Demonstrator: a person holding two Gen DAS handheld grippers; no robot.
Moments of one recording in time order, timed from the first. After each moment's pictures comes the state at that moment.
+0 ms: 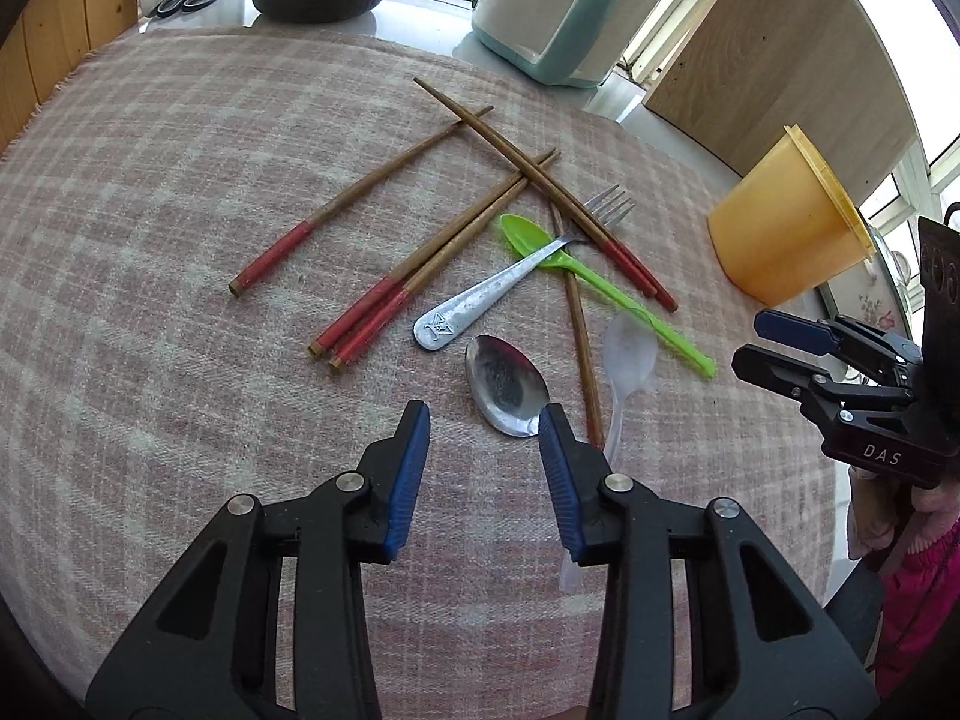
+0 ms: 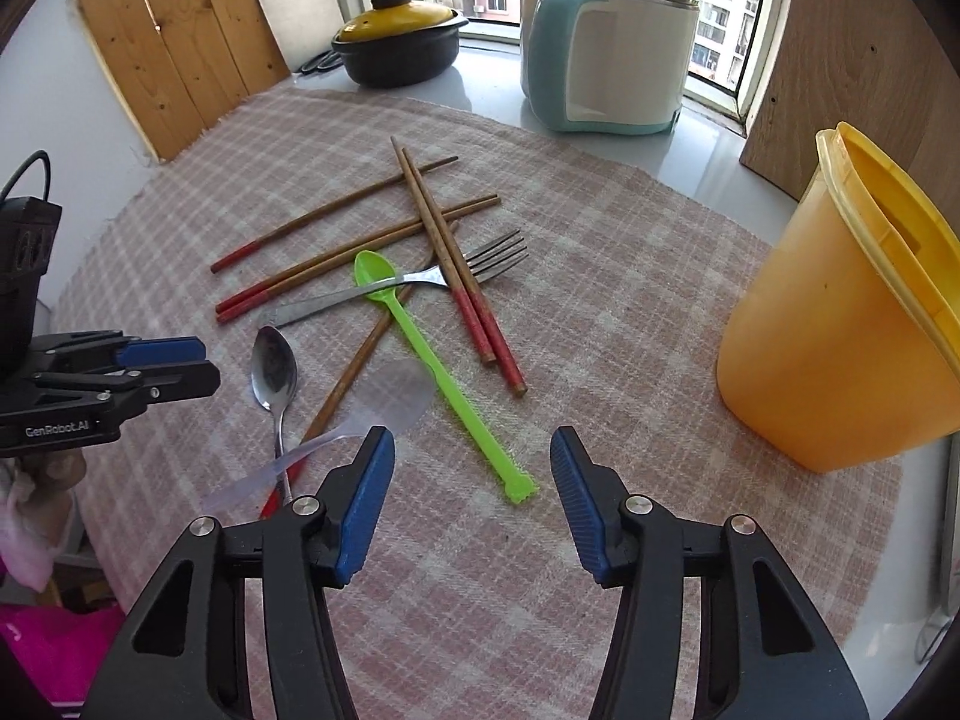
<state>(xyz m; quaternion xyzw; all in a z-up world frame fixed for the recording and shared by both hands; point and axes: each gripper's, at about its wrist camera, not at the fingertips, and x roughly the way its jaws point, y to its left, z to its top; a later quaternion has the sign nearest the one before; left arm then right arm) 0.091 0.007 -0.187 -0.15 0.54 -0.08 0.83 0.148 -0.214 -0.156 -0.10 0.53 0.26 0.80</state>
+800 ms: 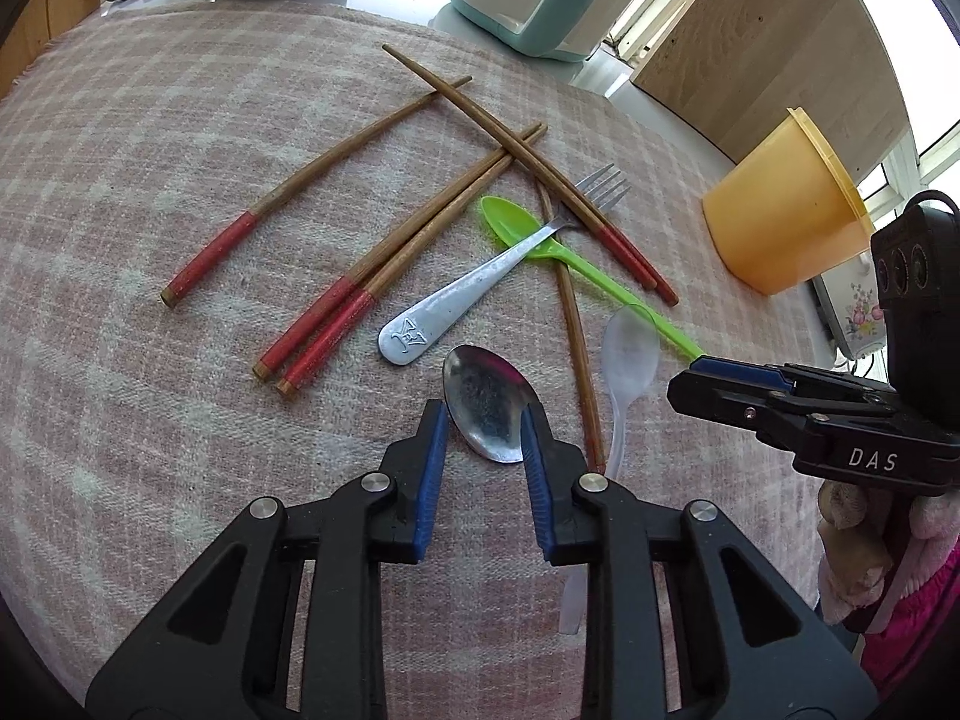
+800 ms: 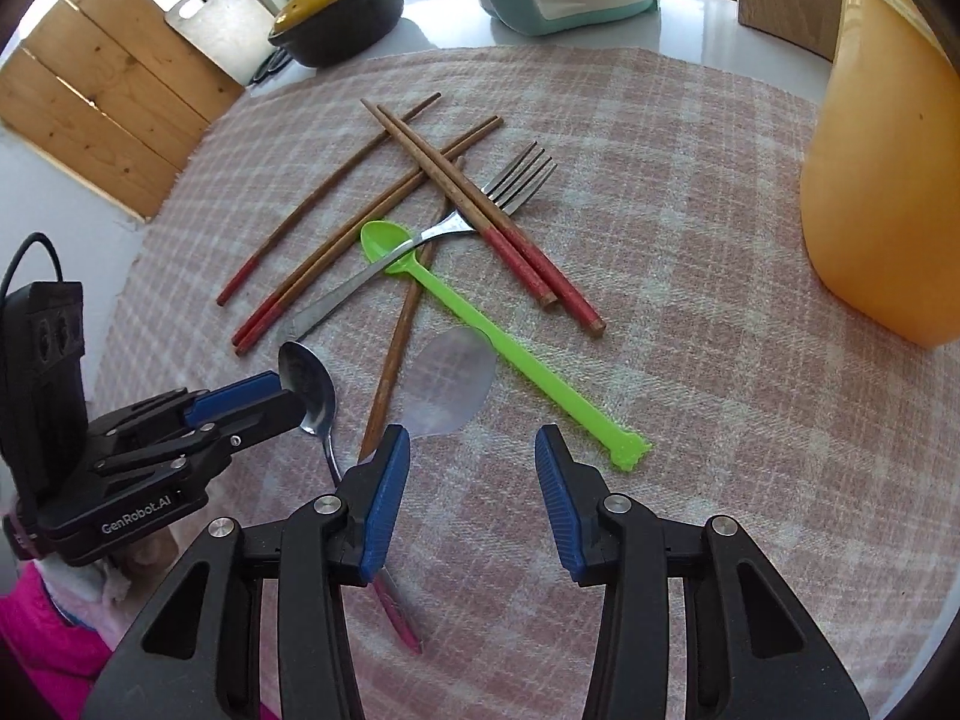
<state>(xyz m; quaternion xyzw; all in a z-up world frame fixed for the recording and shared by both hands) 0.114 0.004 -0.207 -0.16 0.55 -0.12 0.81 0.162 -0.203 -0.196 0.06 0.62 0.23 0.75</state>
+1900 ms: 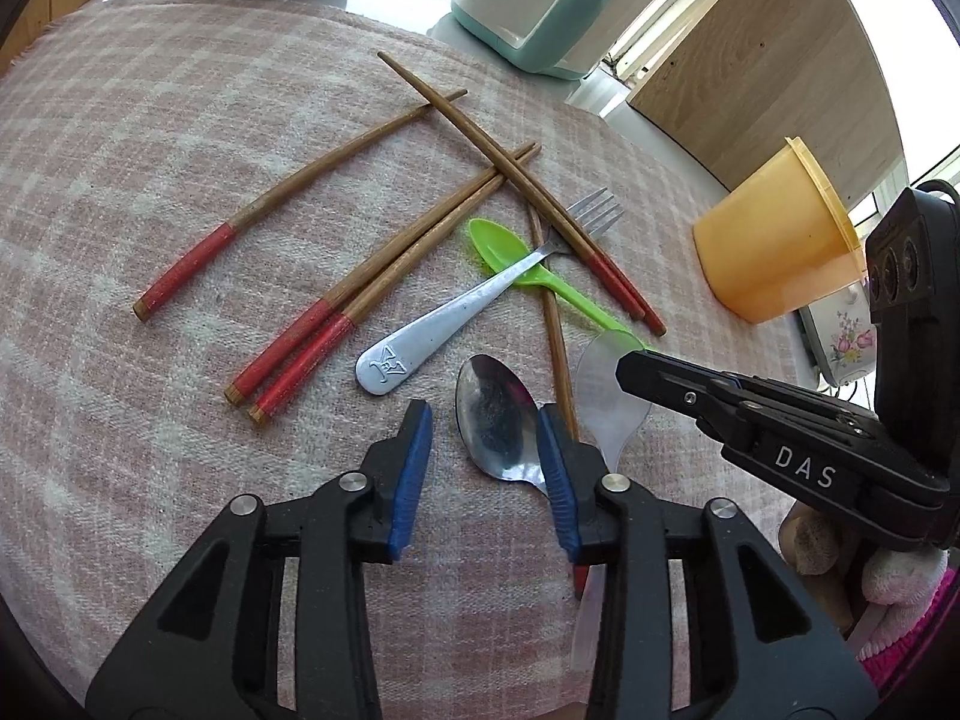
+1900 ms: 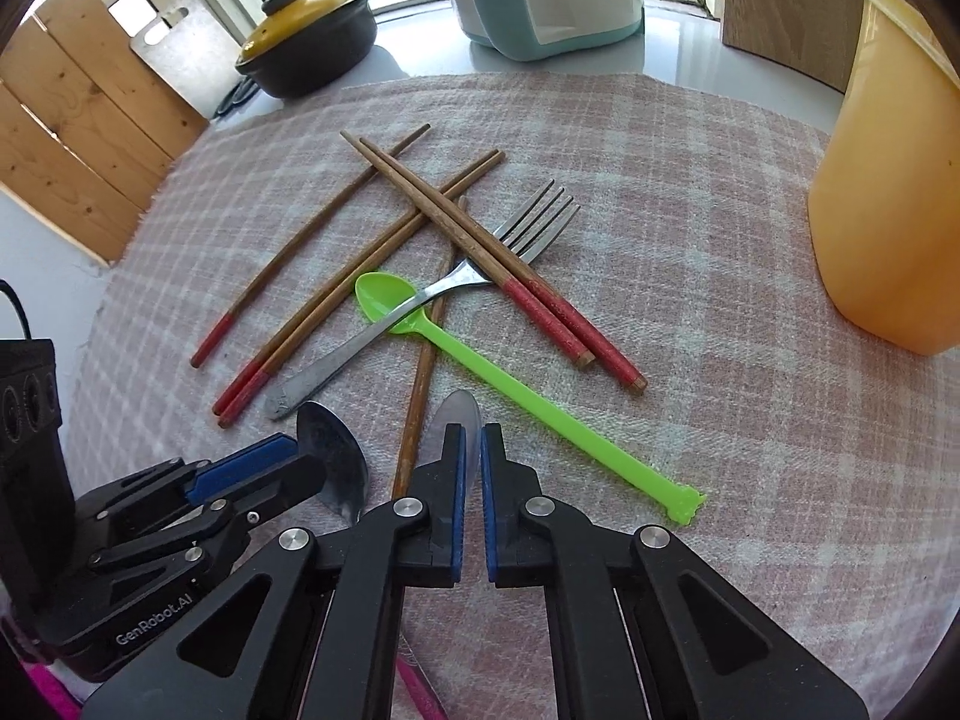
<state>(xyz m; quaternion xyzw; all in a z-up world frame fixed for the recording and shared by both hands) 0.123 0.004 -0.210 -0.20 0.53 -0.12 0.81 0.167 -0.169 -0.193 0.04 0.59 0.18 0.78</state>
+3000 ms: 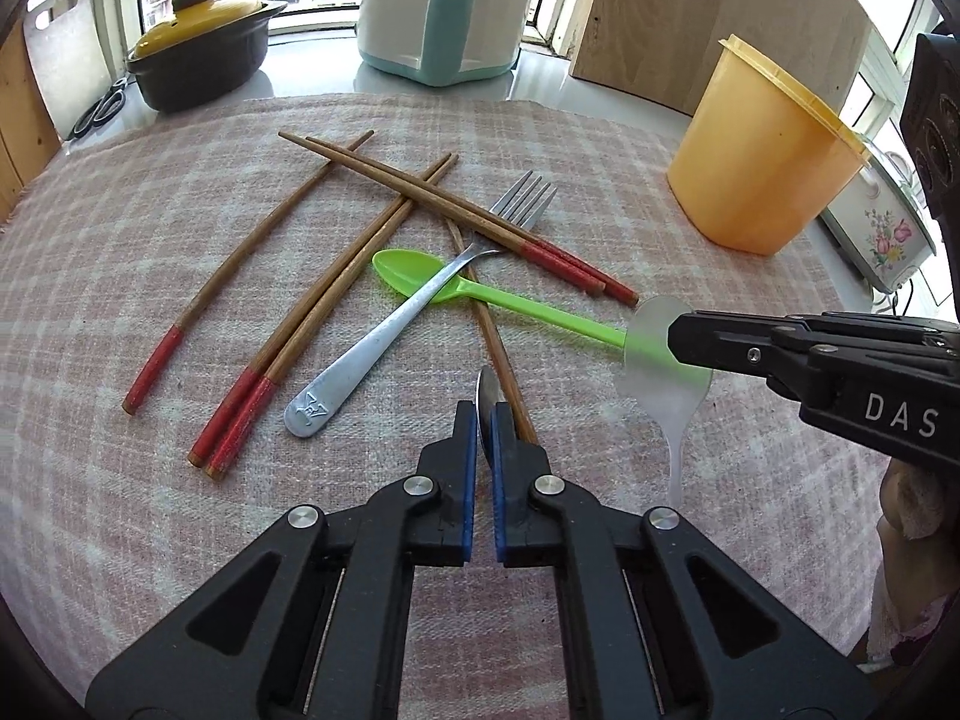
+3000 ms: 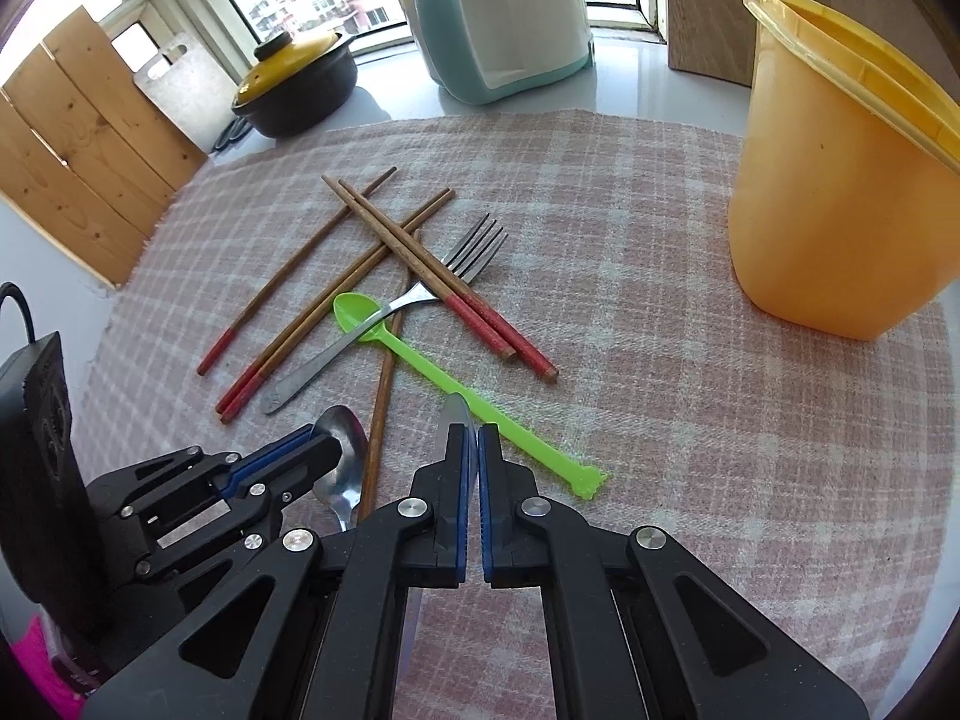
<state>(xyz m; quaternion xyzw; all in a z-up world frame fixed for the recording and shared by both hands) 0.118 -0.062 -0.195 -0.03 0.50 -0.12 0.86 0.154 -0.211 -0.169 0.05 0.57 0.17 0.80</state>
